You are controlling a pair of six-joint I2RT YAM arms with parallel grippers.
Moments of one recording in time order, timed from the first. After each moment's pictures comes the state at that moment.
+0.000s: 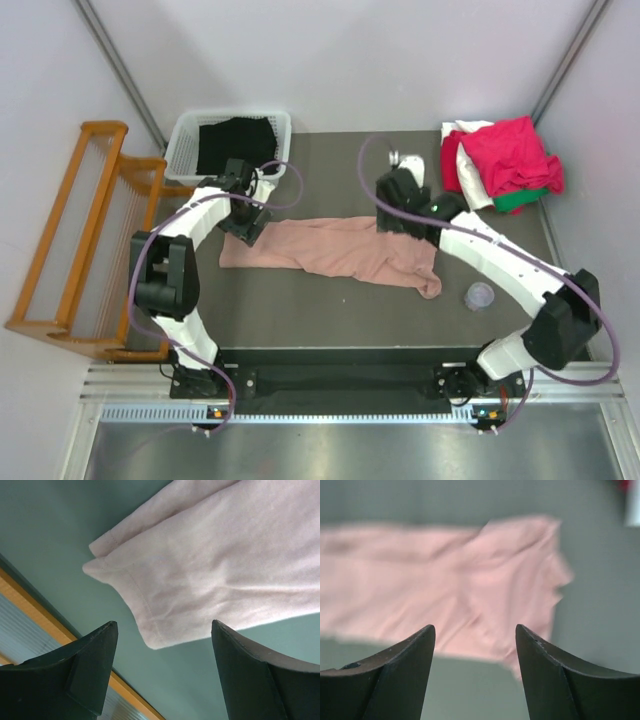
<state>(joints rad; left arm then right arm) -0.18 1.76 1.33 -0.79 -0.09 0.36 0.63 1.49 1.34 -0.72 0.51 0.46</state>
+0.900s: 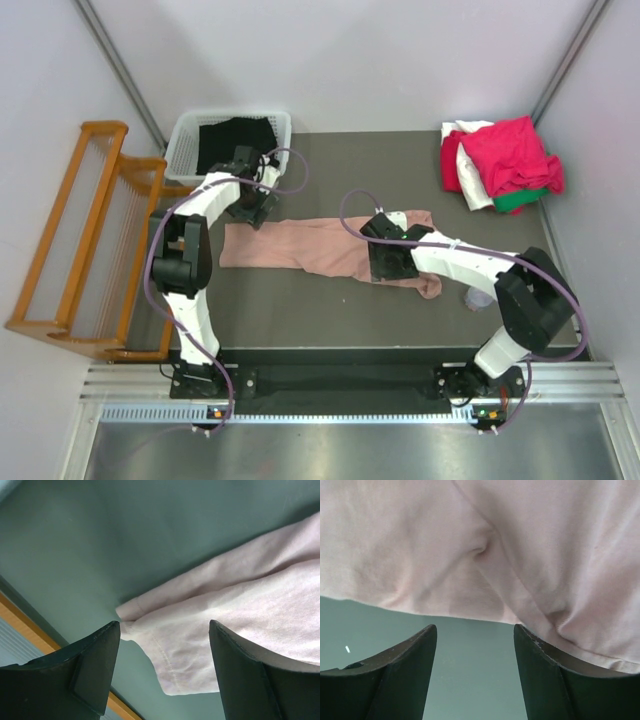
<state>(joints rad) -0.18 1.97 1.53 -0.75 -0.10 0.37 0.74 1.59 1.02 -0.67 0.33 0.61</state>
